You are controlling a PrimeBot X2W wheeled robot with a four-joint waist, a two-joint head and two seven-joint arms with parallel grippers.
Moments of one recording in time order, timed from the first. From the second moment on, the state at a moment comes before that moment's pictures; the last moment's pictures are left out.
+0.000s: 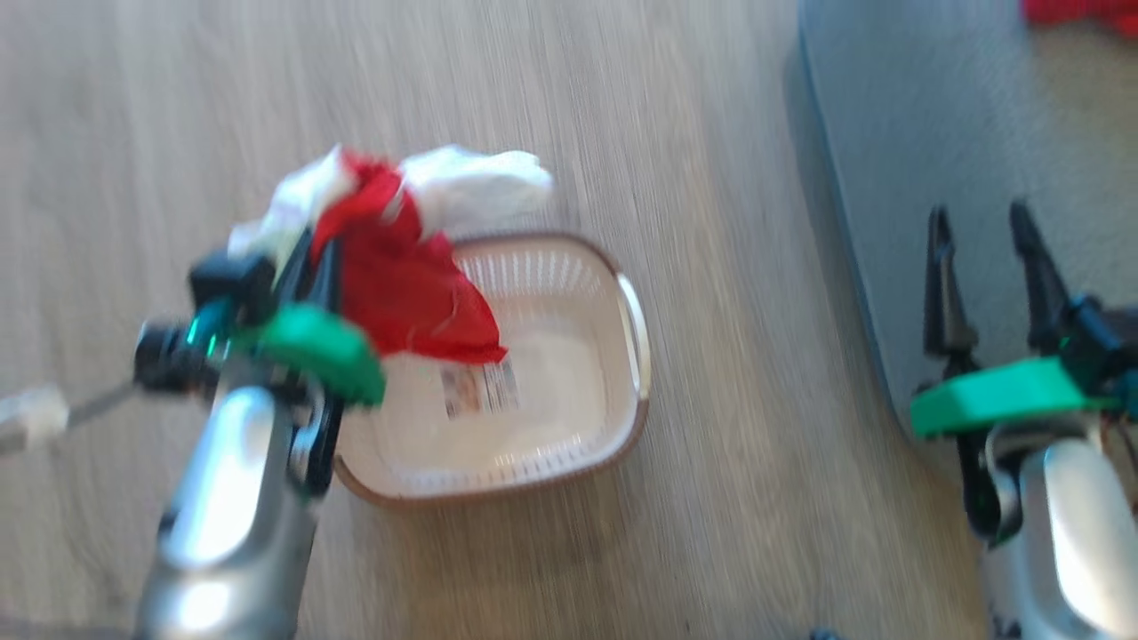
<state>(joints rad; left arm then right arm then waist) -0.53 0.07 -0.16 0.58 -0.25 -0.02 -0.25 -0.26 -0.05 -0.13 0.19 0.10 0.13 -0.26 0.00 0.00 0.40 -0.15</state>
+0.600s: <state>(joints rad) -0.17 0.09 -0.04 0.39 -0.26 0.01 -0.25 -0.07 -0.06 -0.08 0.23 0.07 0.13 -0.26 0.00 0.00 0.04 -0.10</state>
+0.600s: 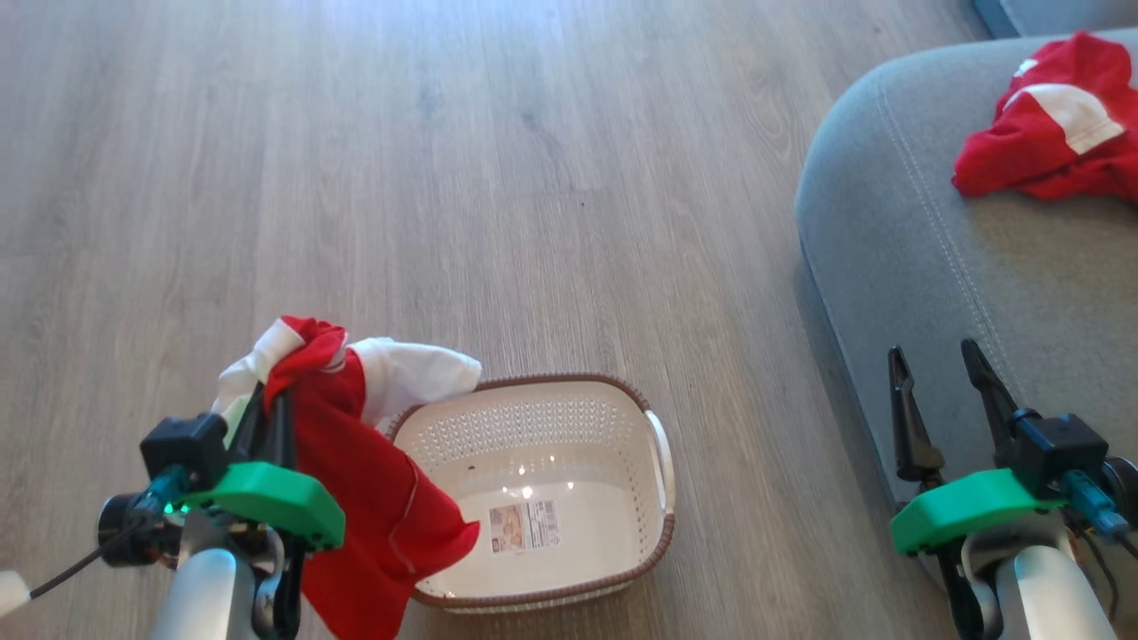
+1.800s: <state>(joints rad) -0.16 0.07 -0.09 0.32 -0.24 -0.02 -0.24 -0.10 -0.12 0.17 0.24 0.11 0.13 -0.26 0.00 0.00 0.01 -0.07</state>
